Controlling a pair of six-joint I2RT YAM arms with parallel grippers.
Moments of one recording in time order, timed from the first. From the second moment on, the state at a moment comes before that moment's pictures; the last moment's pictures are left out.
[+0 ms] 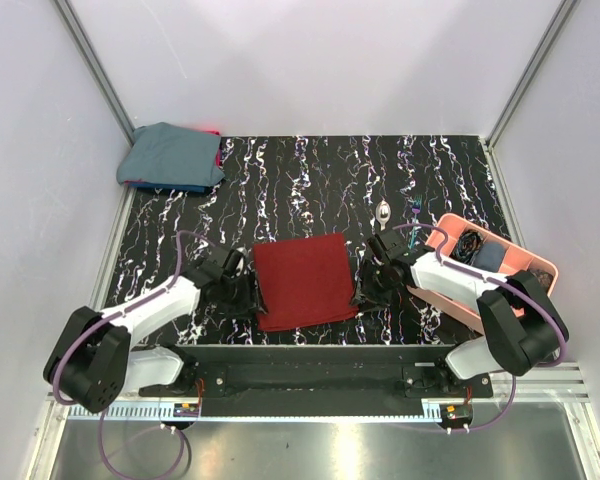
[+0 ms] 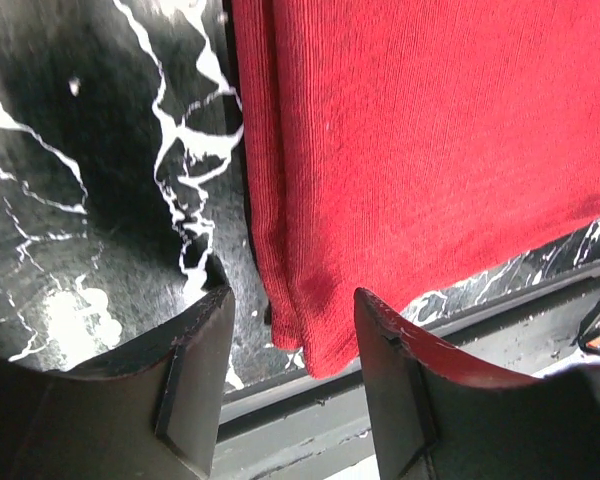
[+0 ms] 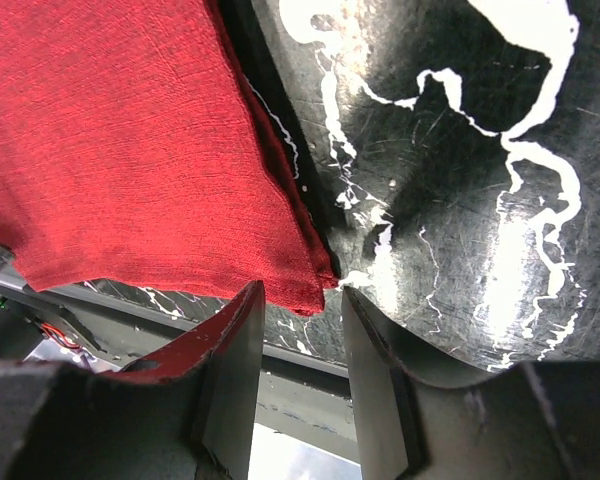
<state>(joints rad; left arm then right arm) -0.50 1.22 0.54 -0.47 0.26 -0.71 0.55 1.44 0.72 -0.50 -0.28 0.83</state>
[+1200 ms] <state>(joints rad) -0.50 1.12 0.42 -0.42 0.32 -0.76 0.55 1.47 0.68 -0.41 -0.32 0.82</state>
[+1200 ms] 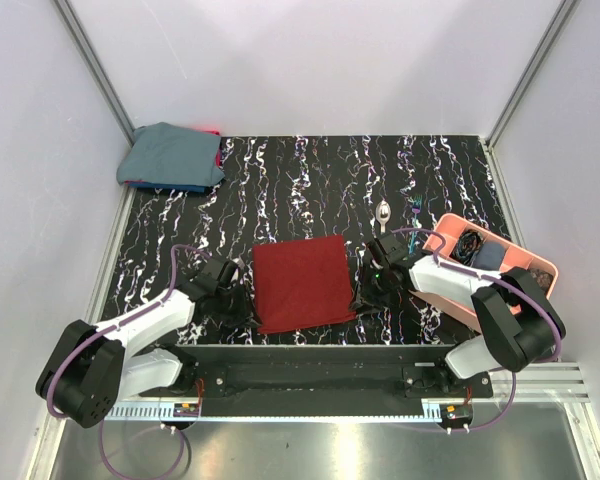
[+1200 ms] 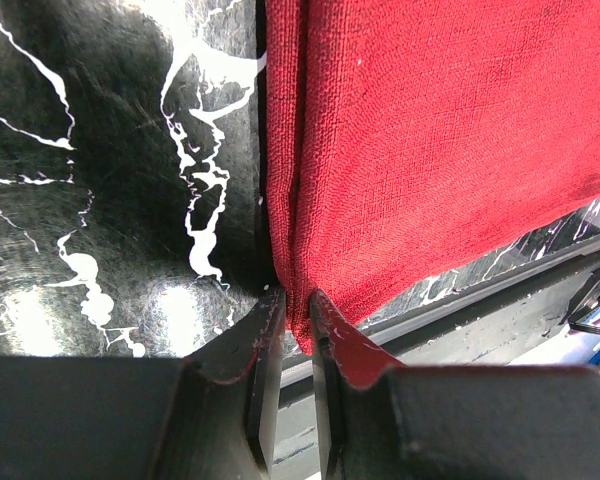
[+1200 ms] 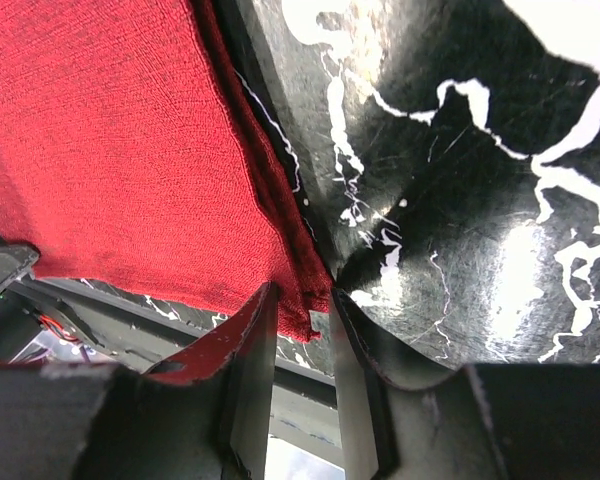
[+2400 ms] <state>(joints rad) -0.50 1.02 0.35 -0.39 0.33 -0.87 0.63 1.88 1.19 -0.31 -0.50 0.76</state>
